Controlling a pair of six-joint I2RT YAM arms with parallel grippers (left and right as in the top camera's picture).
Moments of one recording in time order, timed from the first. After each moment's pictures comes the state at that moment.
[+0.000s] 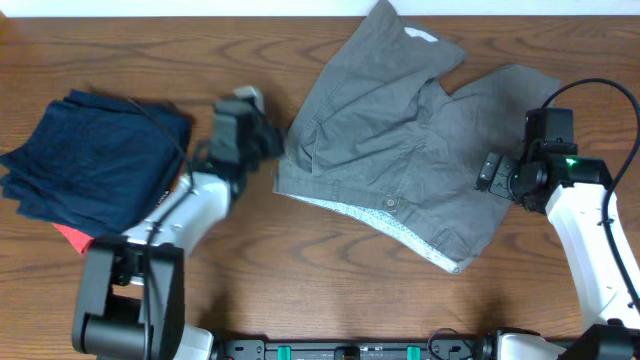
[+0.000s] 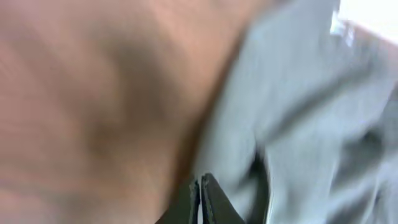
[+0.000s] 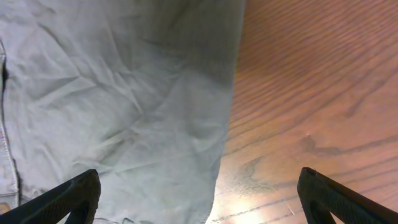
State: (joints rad) left arm -0.18 1.65 0.93 0.04 0.16 -0.45; right arm -0.08 1.40 1.02 -0.88 0.13 0.33
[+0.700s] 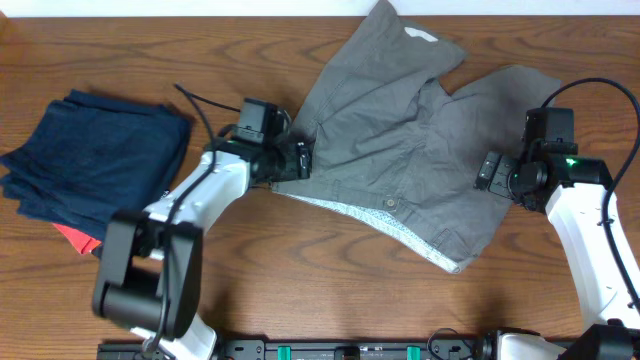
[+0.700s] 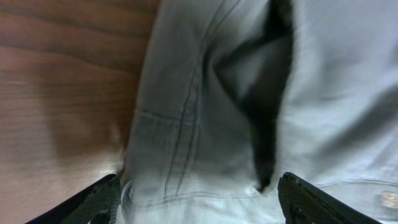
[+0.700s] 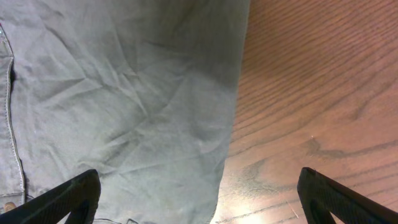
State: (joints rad) left arm -0.29 1.80 1.04 -0.40 0.25 -0.35; right arm -0.08 1.40 1.02 -0.87 0.12 0.33
